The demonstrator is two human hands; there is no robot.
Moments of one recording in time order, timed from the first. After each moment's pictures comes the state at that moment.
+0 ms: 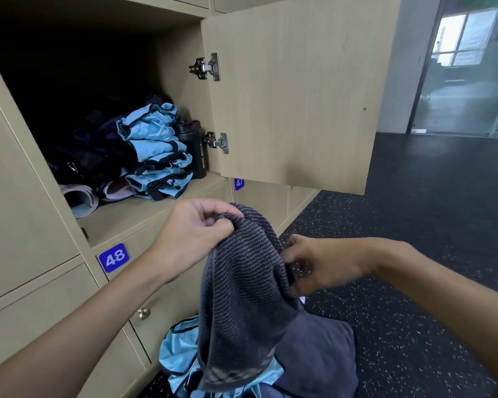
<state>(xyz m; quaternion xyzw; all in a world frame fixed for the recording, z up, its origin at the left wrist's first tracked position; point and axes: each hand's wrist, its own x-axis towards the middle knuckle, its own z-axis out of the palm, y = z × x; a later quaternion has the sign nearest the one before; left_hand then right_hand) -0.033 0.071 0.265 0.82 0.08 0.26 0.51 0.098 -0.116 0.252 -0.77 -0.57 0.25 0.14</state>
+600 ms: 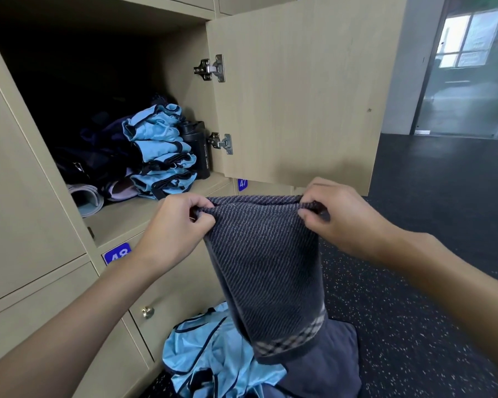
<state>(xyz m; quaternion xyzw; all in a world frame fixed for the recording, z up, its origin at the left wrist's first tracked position) -0.032 0.107 0.260 0.89 0.15 0.33 0.28 0.106 -0.121 0.269 -0.81 -0.50 -0.12 0.29</state>
